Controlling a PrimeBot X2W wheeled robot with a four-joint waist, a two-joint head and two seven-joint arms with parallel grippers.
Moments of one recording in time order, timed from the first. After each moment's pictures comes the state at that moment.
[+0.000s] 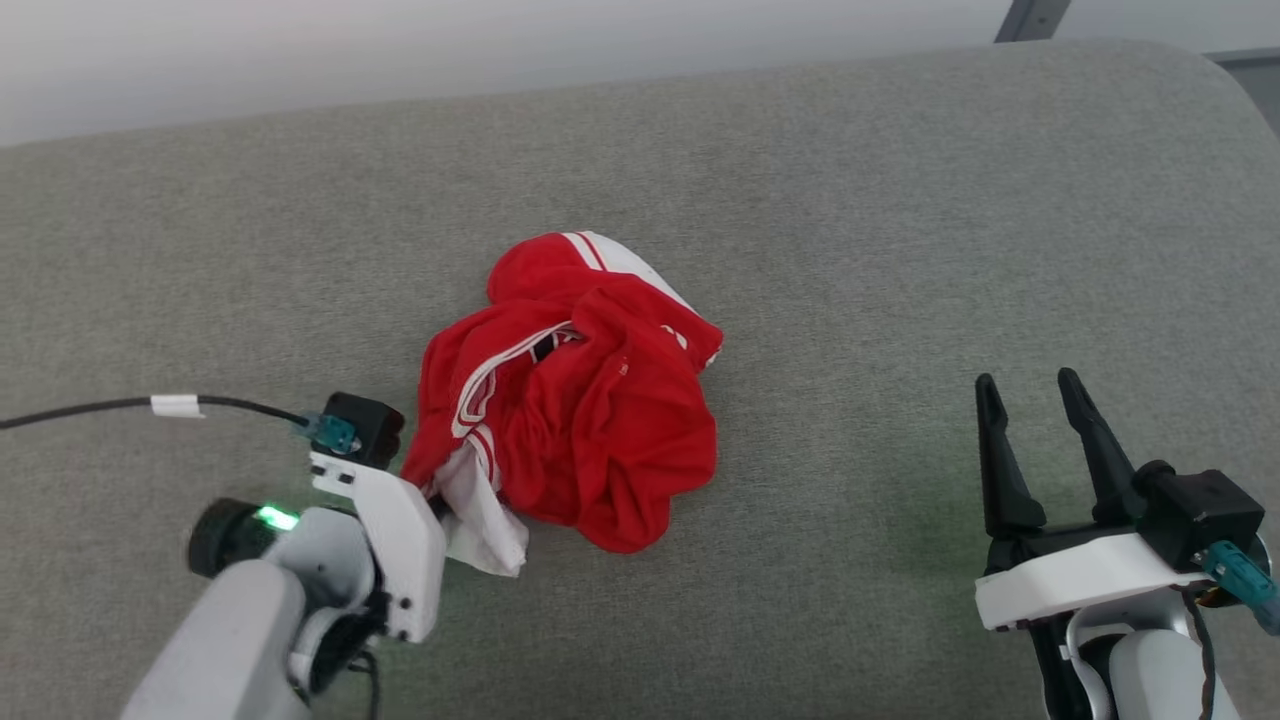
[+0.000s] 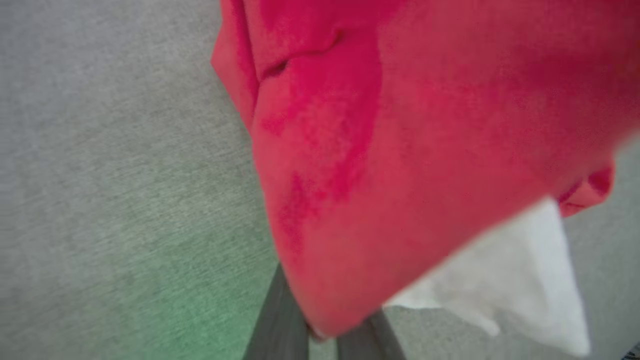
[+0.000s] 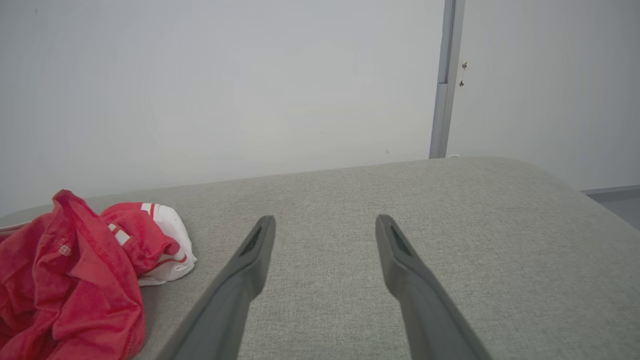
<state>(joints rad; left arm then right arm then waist) -0.36 0.36 -0.40 0.34 -0.51 -0.08 0.52 -0.11 -0.05 -0.02 0.13 0.21 0.13 -0.21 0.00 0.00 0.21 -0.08</state>
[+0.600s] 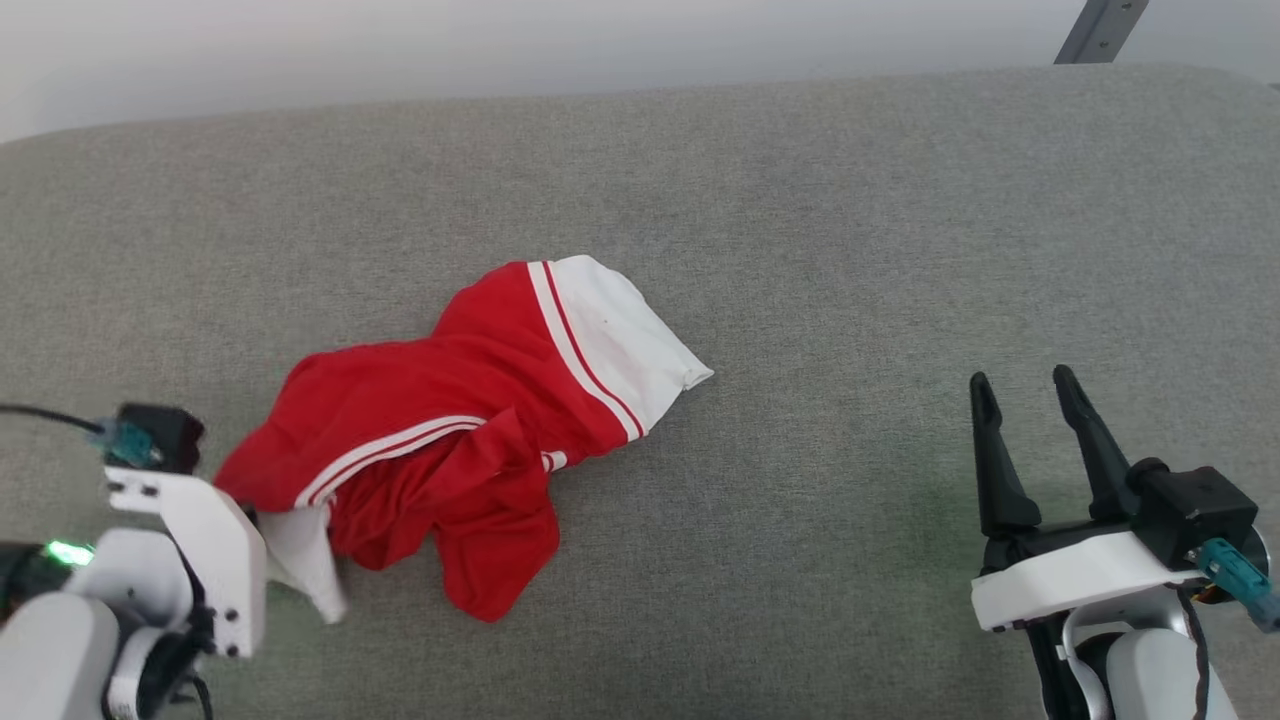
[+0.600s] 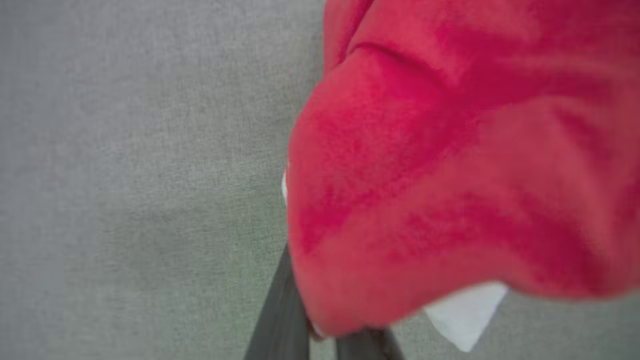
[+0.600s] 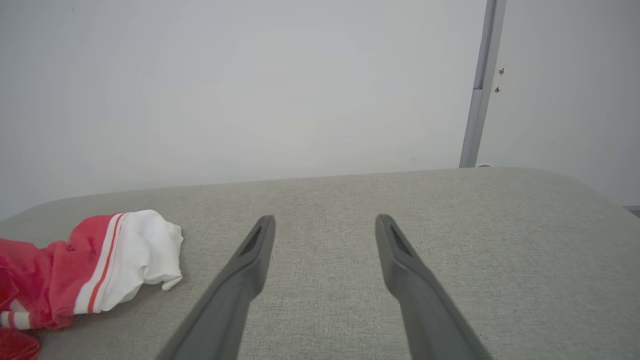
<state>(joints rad) -0.24 0.60 -0.25 0.16 -0.55 0.01 0.64 -0.11 -0.05 -0.01 0.11 0.19 0.13 -0.20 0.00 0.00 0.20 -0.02</state>
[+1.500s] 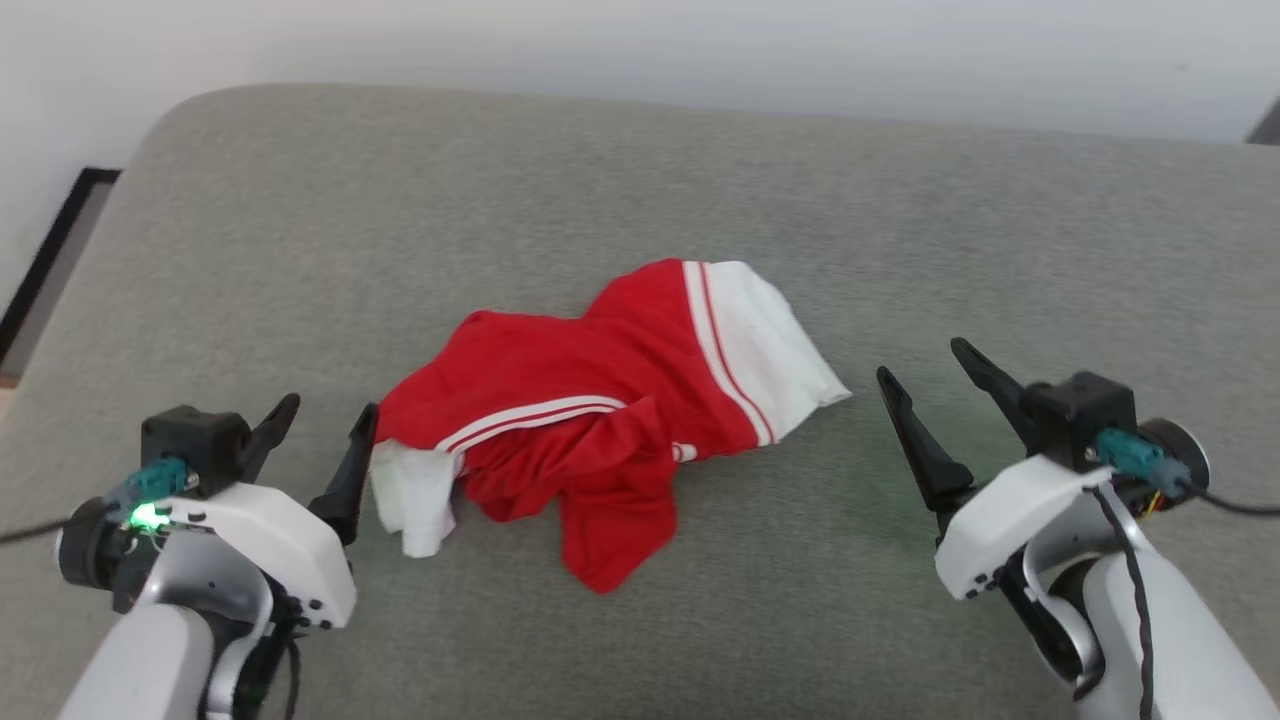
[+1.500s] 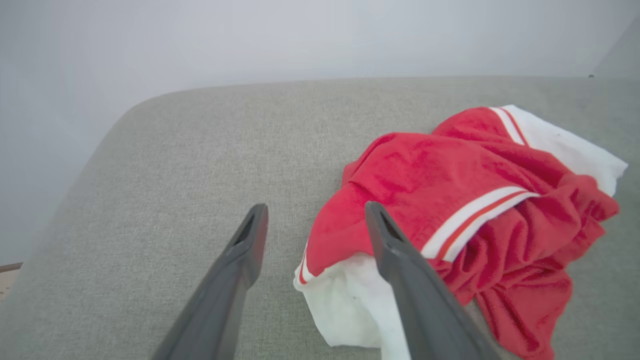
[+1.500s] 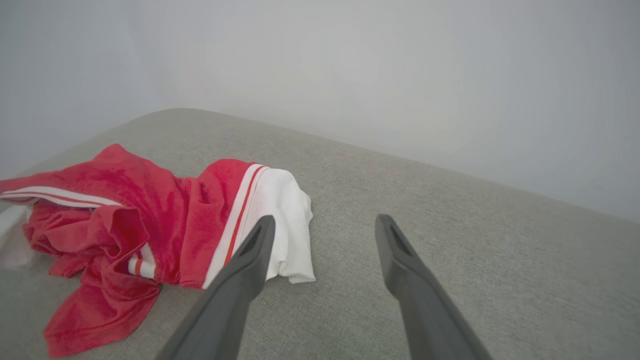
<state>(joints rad) -0.21 0.46 -0.25 0.11 -0.50 0.00 0.16 -0.26 -0.21 0.22 0.16 0.26 0.13 0.04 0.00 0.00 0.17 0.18</state>
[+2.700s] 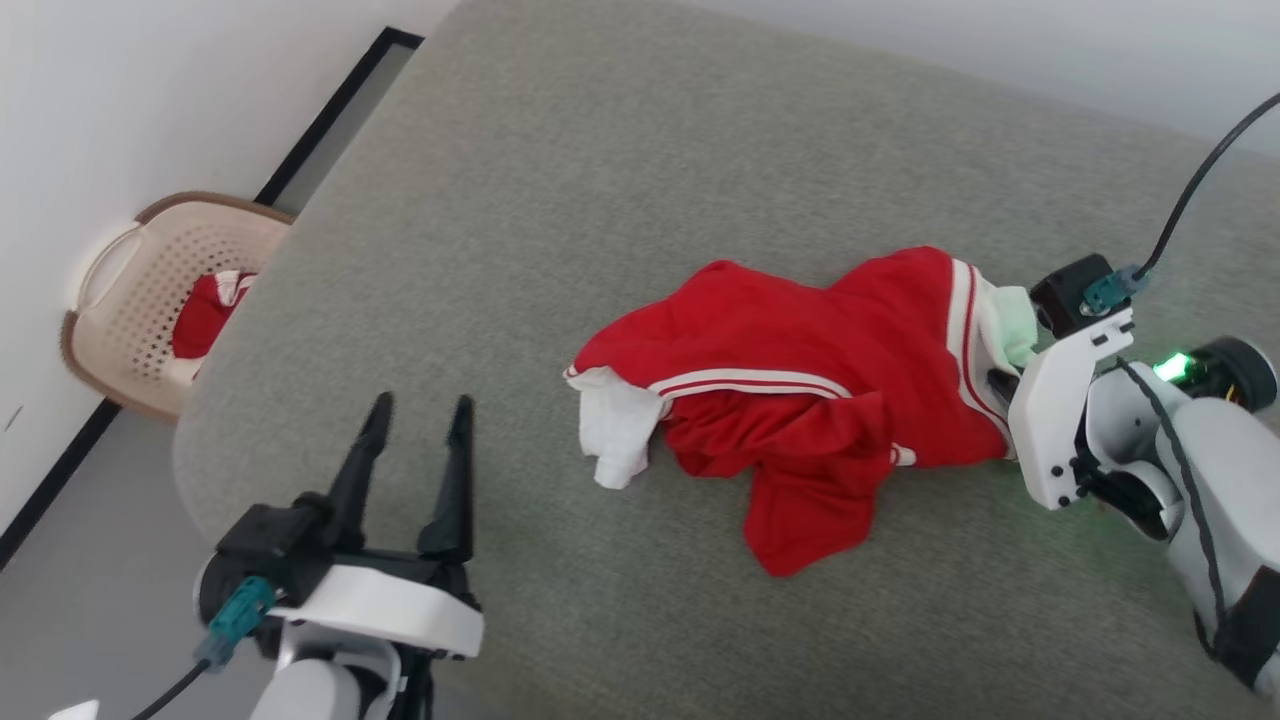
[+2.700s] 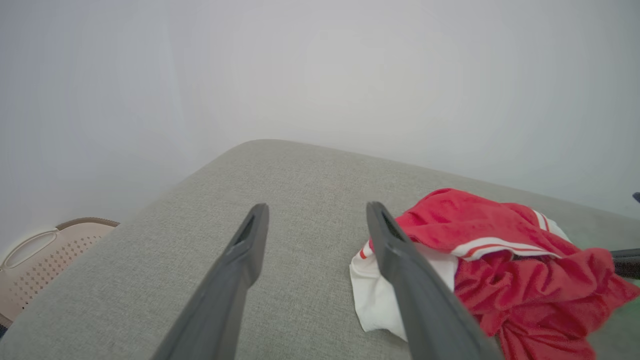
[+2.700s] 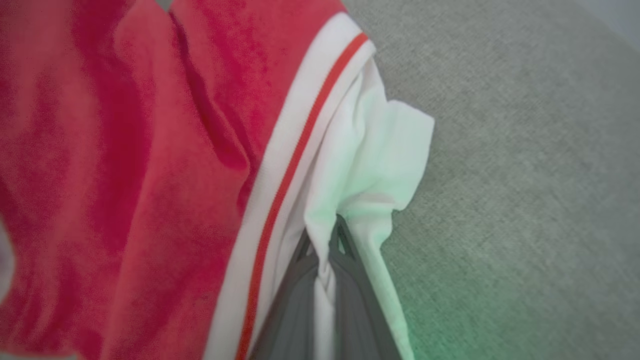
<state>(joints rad) -0.13 0.16 -0.23 0.12 -0.38 -0.02 -0.26 -0.67 -0.47 0.57 0.63 0.56 0.13 0.44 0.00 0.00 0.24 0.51</state>
